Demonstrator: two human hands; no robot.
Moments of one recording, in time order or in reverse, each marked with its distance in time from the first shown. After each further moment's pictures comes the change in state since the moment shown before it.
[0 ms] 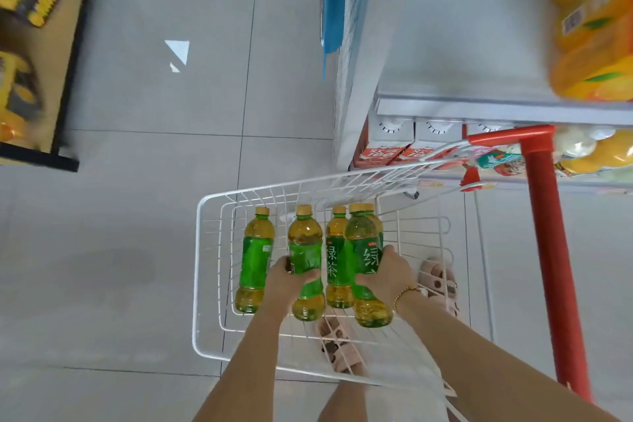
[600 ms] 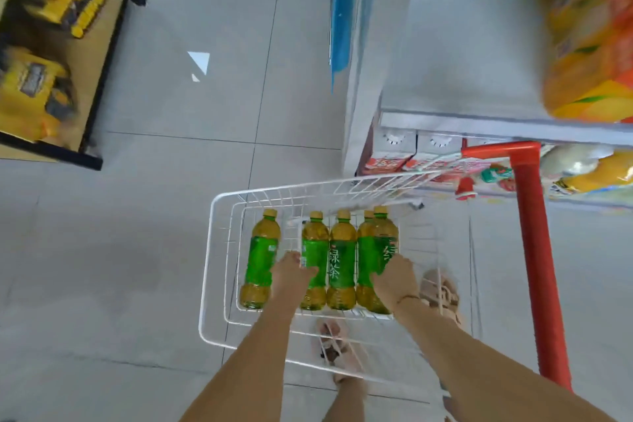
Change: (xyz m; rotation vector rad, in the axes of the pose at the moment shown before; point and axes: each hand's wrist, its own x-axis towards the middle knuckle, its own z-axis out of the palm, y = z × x) left_hand -0.008 0.014 0.007 0.314 0.109 0.034; right_hand 0.008 0.011 0.006 -0.112 0.080 0.014
